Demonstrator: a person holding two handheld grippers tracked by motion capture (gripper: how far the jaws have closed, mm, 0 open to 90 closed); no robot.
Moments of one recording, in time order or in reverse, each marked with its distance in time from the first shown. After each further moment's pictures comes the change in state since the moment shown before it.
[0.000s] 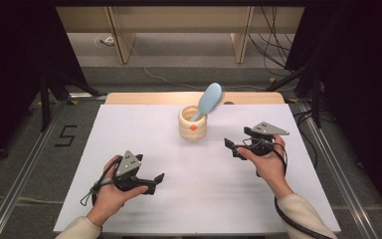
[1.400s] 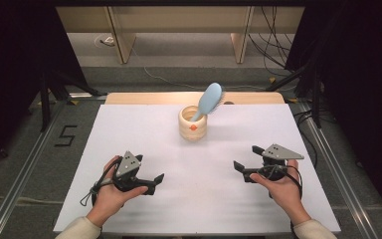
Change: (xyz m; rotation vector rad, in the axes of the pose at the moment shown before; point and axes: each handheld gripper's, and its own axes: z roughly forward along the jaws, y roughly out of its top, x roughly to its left) left arm 0.000 -0.002 0.000 0.006 -0.001 0.000; right arm 0.012 -0.040 -0.051 0.010 0.052 -0.060
